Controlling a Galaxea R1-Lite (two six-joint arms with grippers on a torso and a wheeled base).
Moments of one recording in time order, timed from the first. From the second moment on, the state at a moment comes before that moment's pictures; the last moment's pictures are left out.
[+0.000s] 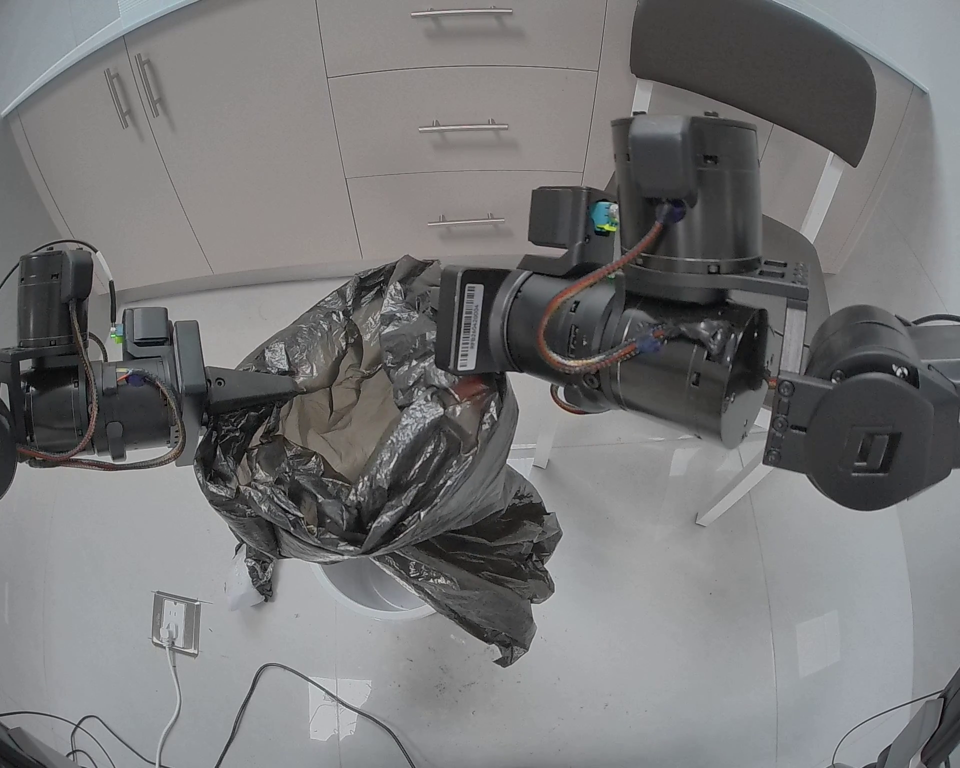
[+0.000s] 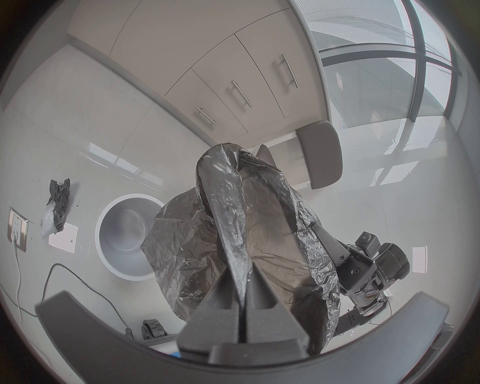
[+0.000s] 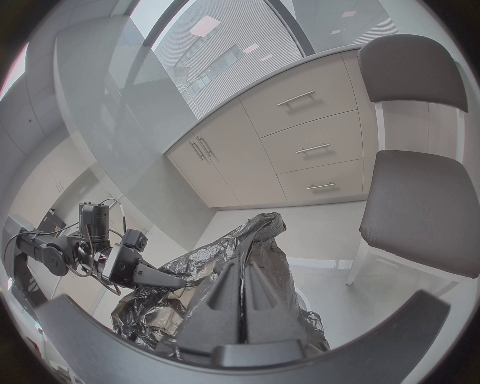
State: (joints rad) left arm -0.17 1.48 -0.93 -0.18 -0.71 -0.71; right arm 0.91 1.88 -1.48 -0.29 -0.23 0.25
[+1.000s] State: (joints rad) left arm -0.08 1.46 -0.91 -0.25 -0.69 -0.71; right arm 1.00 1.99 -1.54 -0.34 -0.23 0.18
